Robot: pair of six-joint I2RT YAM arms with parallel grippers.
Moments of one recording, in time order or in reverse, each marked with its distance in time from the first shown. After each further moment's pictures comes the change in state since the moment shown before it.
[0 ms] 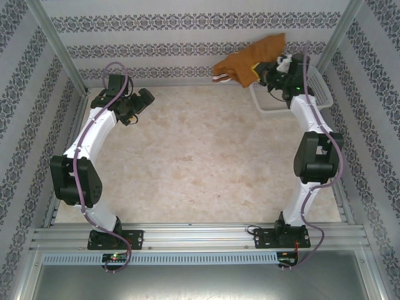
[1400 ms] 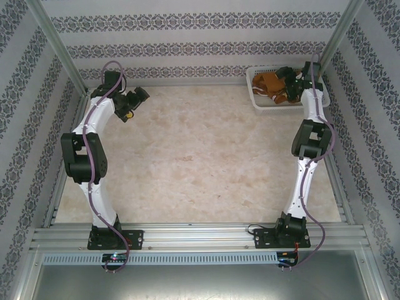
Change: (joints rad) left arm 0.124 0.297 0.192 -0.001 0.159 0.050; right arm -0.165 0.636 0.734 -0.493 0.310 -0.304
